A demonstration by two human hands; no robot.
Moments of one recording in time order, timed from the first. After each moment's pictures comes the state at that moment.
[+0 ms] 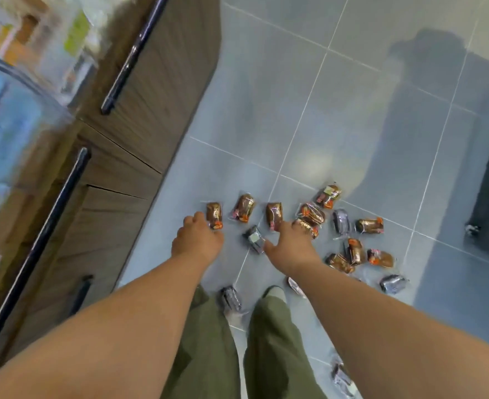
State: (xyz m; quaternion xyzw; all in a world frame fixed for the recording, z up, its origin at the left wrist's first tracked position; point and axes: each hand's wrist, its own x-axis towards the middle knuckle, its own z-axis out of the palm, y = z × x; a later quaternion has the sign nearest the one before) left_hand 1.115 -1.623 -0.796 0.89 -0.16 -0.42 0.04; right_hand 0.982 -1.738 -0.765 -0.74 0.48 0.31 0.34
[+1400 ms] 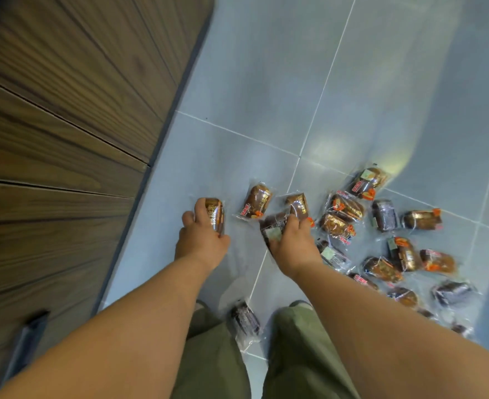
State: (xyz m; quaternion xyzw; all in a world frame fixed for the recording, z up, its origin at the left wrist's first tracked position) left_hand 1.125 -1.622 -0.966 0.89 -0.15 -0.41 0.09; right_hand 0.995 -1.729 -0.959 -0.73 0.52 0.27 0.35
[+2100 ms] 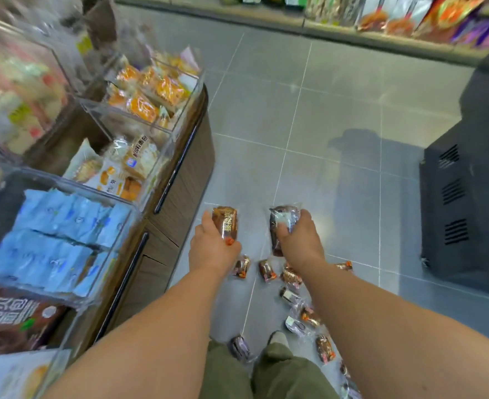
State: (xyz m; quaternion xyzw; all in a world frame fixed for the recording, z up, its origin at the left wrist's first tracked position) left_hand 1.082 -1.652 -0.500 0.90 -0.21 -0.29 0.23; right_hand 0.964 -1.764 -0.503 -0.69 0.60 -0.04 0.41
